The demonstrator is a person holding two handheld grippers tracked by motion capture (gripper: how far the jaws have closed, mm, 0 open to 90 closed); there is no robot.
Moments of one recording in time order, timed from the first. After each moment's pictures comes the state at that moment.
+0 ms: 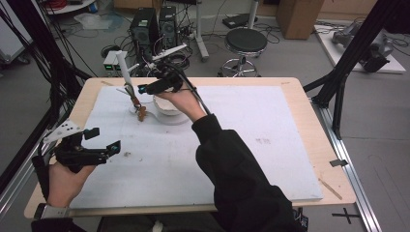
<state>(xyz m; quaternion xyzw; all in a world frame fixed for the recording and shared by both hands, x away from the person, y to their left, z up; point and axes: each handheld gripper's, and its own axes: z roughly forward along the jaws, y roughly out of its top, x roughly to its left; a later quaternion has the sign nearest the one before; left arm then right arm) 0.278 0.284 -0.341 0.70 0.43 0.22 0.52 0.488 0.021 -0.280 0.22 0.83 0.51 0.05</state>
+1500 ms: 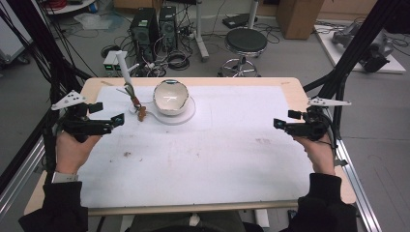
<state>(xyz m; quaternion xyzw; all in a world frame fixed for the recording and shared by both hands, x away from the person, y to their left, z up) 0.336 0.279 -0.315 0.70 0.43 0.22 0.53 0.361 -0.347 -0.328 0.43 0.74 0.51 0.13</state>
